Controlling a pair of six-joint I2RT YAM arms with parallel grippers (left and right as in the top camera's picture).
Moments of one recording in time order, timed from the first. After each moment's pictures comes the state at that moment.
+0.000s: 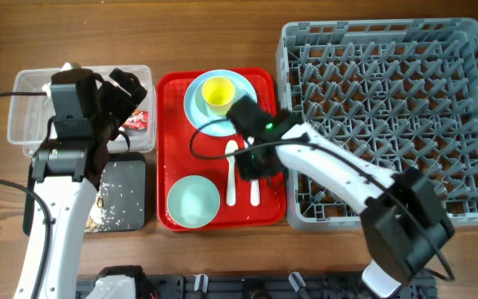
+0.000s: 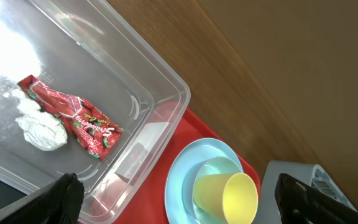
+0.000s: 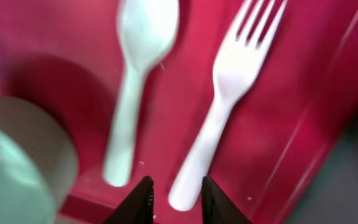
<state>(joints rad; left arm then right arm) 0.02 1.22 1.04 -0.54 0.01 -0.81 0.72 1.83 1.25 -0.89 -0.13 0.45</state>
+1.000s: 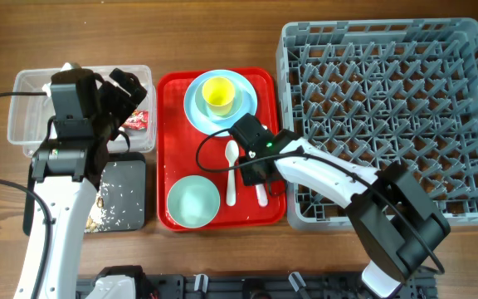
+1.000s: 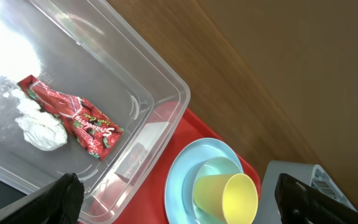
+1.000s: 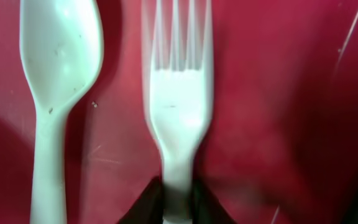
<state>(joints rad) 0.02 1.22 1.04 -0.54 0.01 -0.81 0.73 1.84 1.08 -0.62 -0.01 0.50</state>
